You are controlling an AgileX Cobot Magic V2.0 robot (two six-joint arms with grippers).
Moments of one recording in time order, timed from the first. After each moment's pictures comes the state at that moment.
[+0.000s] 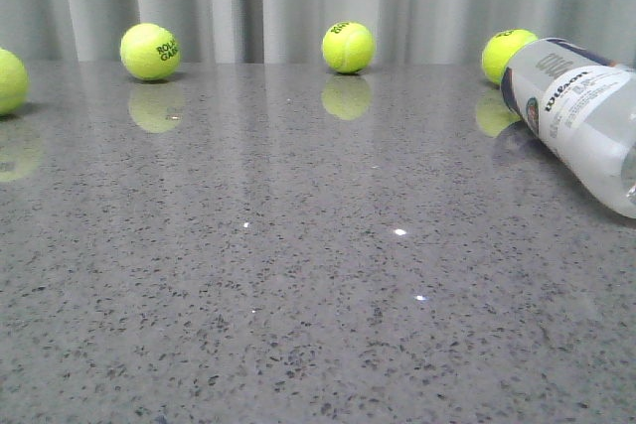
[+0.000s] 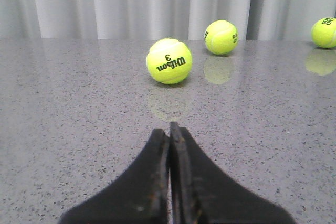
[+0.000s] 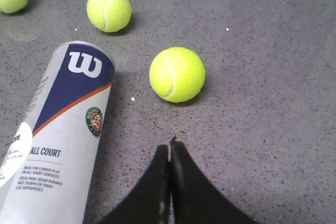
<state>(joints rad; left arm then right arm) -0.04 -0.01 0.00 0.06 0.13 -0.06 -0.07 0.69 -0.59 -0.06 0.40 0.11</state>
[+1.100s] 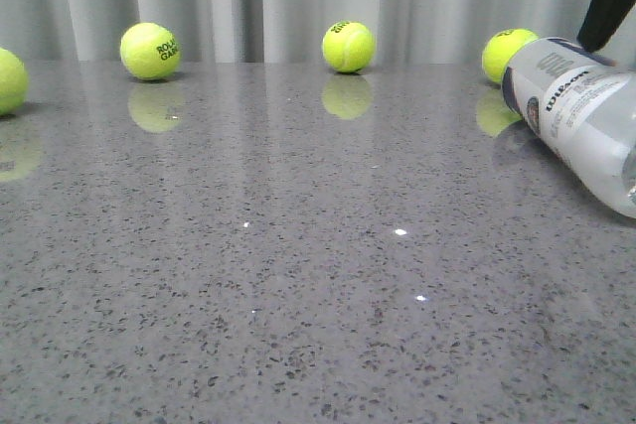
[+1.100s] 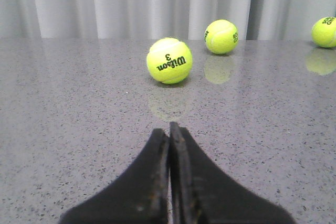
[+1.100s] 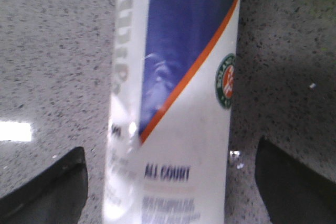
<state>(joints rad) -0.04 -0.01 0.00 0.06 0.13 -0.06 0.04 1.42 -1.18 0.27 1.01 0.07</state>
